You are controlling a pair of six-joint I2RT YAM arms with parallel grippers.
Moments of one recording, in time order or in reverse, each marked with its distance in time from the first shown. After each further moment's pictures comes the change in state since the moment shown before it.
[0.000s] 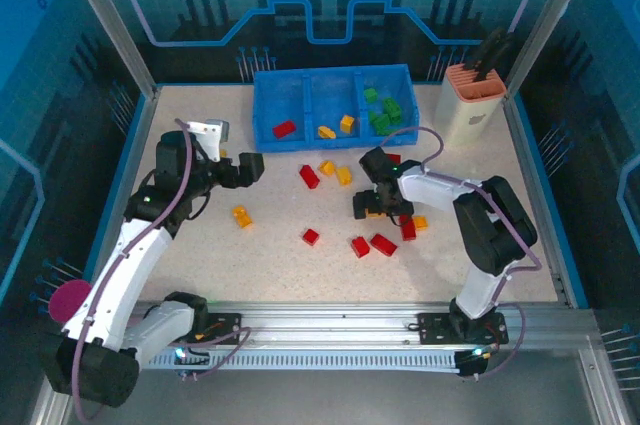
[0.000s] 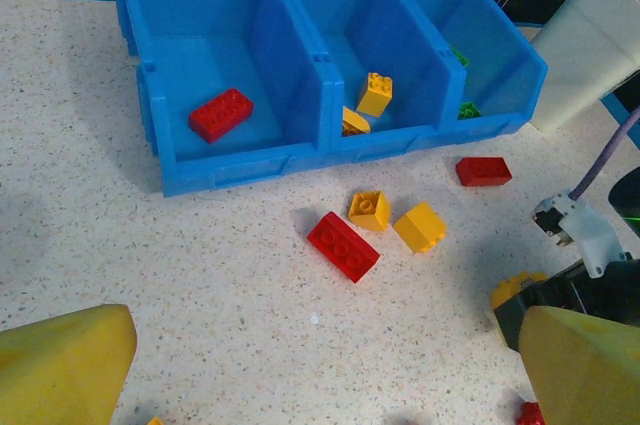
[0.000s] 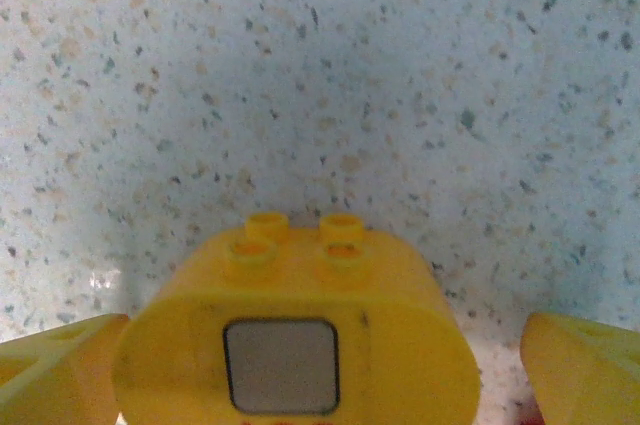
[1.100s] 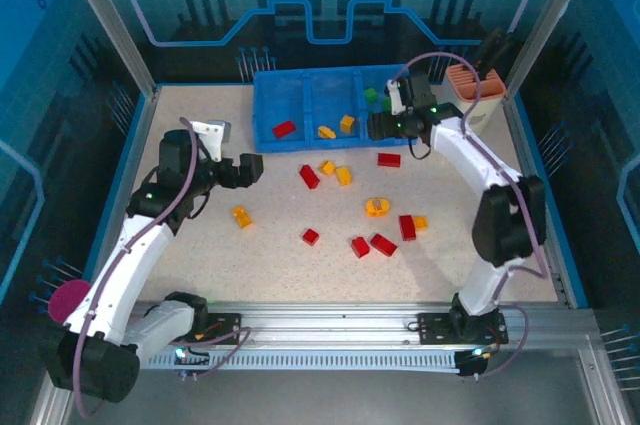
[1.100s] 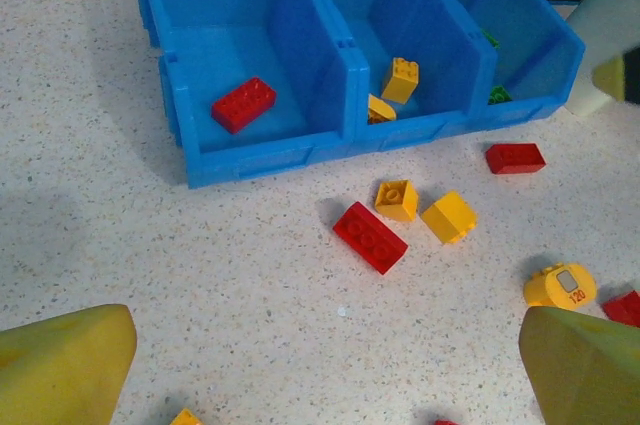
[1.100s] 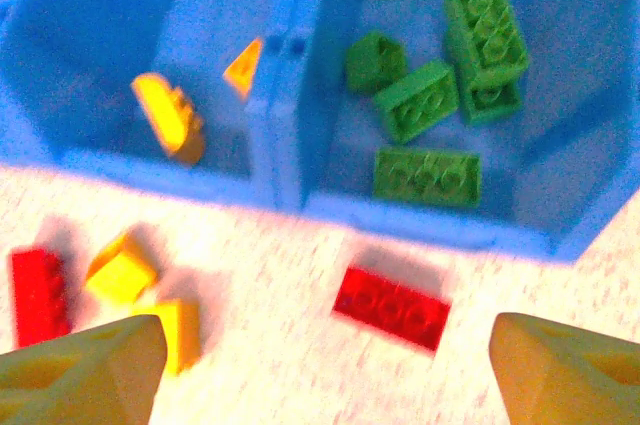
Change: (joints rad) left arm 0.000 0.022 0.006 -0.016 -0.037 0.038; right arm -0.221 -0.041 0.418 0.008 -0.106 -0.316
